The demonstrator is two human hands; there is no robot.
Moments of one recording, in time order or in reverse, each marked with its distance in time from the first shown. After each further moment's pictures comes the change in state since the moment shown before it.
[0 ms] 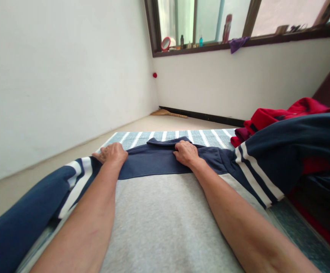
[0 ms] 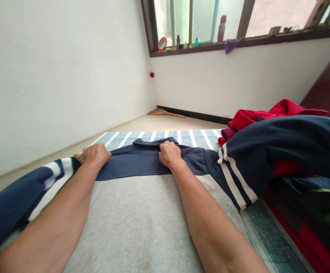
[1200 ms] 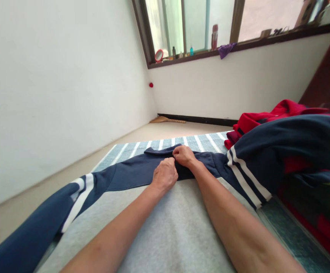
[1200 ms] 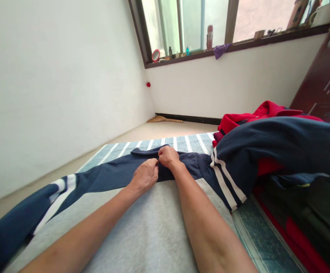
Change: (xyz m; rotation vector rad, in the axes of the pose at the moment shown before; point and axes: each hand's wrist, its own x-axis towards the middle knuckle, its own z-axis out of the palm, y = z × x) left_hand -0.145 0.106 -0.002 -0.125 -0.011 0.750; right_hand 0.013 0.019 -0.006 0.299 0.082 0.081
